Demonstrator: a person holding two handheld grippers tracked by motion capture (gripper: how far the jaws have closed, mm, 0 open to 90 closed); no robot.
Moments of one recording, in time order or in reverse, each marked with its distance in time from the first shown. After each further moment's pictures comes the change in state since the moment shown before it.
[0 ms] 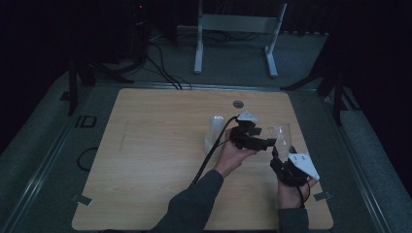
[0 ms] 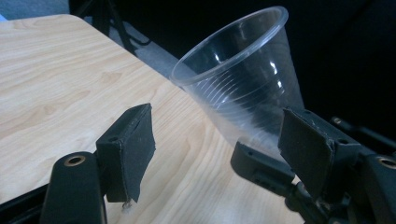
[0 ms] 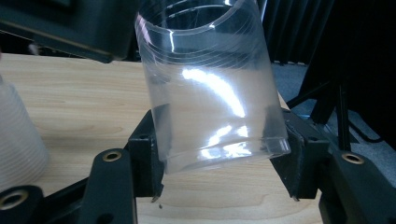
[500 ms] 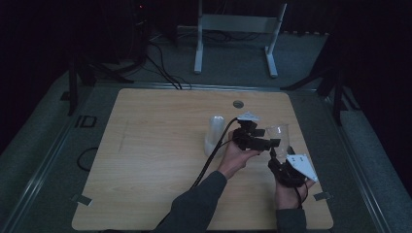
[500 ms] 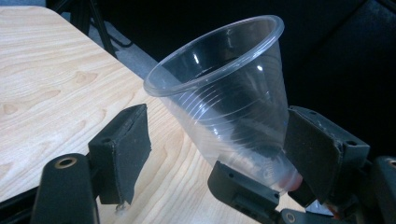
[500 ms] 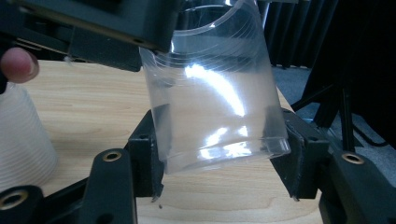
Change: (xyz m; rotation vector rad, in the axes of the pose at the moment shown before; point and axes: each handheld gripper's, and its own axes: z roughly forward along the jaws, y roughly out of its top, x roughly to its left) left arm 0.000 -0.002 0.008 -0.026 -0.070 -0.062; right arm 0.007 -0.001 -0.002 -0.020 0.011 0.007
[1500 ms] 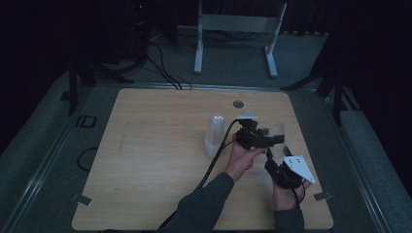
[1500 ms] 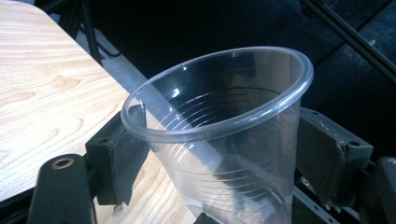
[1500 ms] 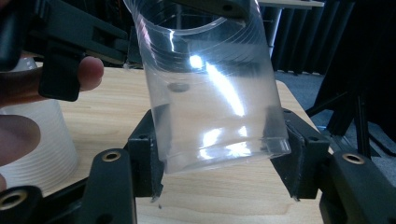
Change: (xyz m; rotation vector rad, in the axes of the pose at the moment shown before) left arm 0.001 -0.002 0.011 -0.098 -0.047 -0.117; right arm 0.007 -0.001 -0.003 -0.029 0.048 -0.007
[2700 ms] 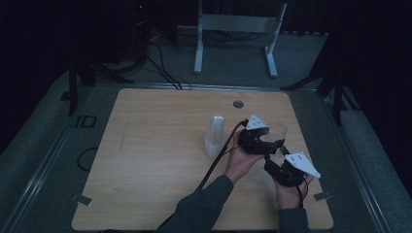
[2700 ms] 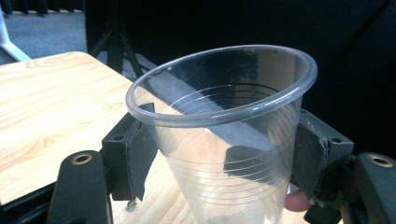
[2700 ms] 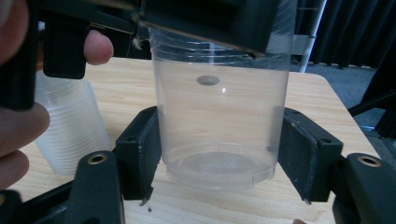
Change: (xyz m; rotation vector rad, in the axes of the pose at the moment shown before) left arm -0.026 -0.007 -0.003 0.016 0.191 0.299; right arm -0.011 0.002 0.006 0.048 0.163 0.010
